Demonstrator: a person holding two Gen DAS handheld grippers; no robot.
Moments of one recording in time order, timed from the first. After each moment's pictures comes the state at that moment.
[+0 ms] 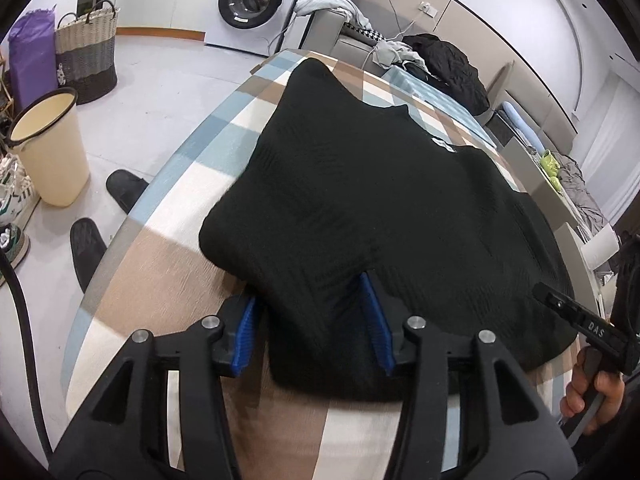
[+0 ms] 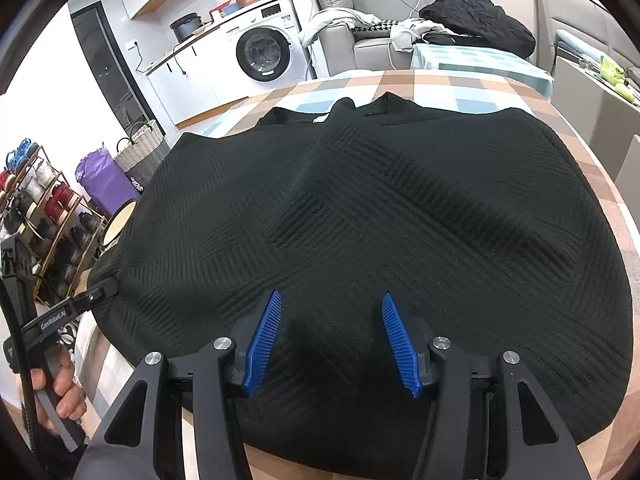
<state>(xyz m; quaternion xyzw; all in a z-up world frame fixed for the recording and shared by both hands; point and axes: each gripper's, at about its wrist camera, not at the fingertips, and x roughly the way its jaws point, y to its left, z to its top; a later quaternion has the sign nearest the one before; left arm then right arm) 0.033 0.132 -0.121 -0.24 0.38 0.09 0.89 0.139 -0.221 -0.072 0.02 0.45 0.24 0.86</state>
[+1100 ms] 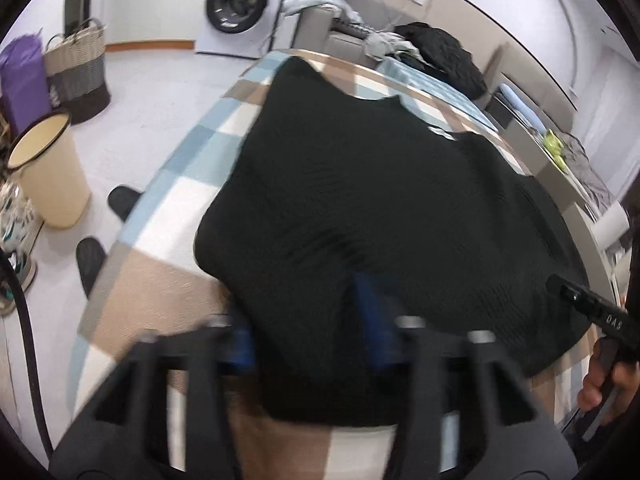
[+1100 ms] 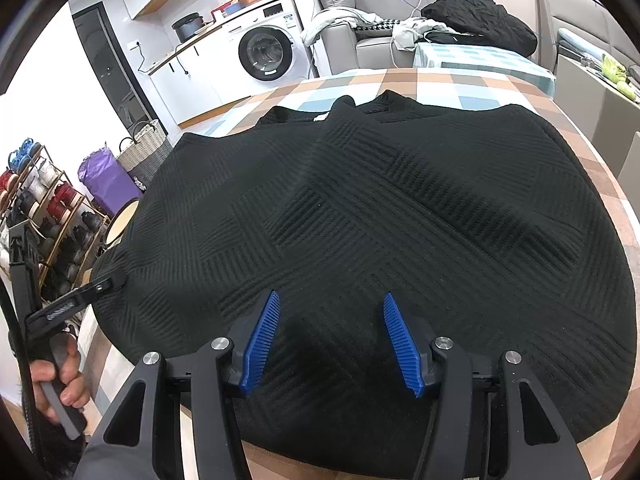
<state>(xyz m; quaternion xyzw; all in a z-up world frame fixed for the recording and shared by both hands) 0.047 0.125 -0.129 -0.20 0.39 0.08 0.89 0.139 -0.229 -0.075 0.03 0.45 0.25 0.86</state>
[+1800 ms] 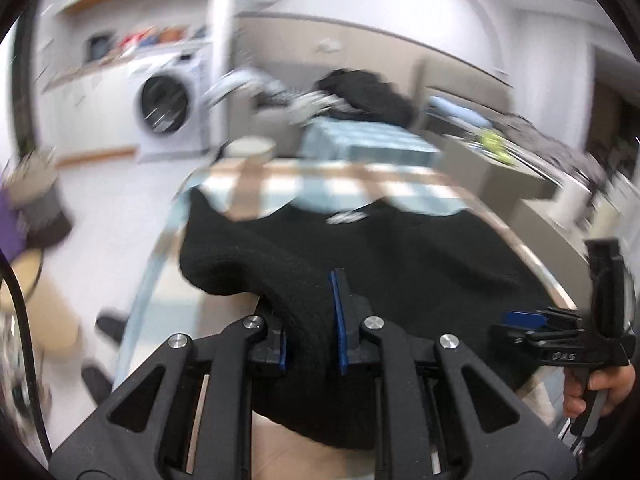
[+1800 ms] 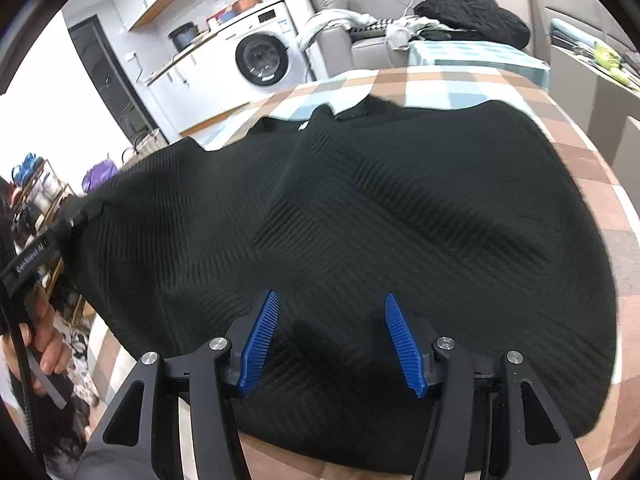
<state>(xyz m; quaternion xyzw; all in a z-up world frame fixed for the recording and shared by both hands) 0.068 0.051 -0.016 -0.05 0.27 -0.02 0.96 0.139 -0.252 -0.068 0.05 0.45 0.25 0.86</state>
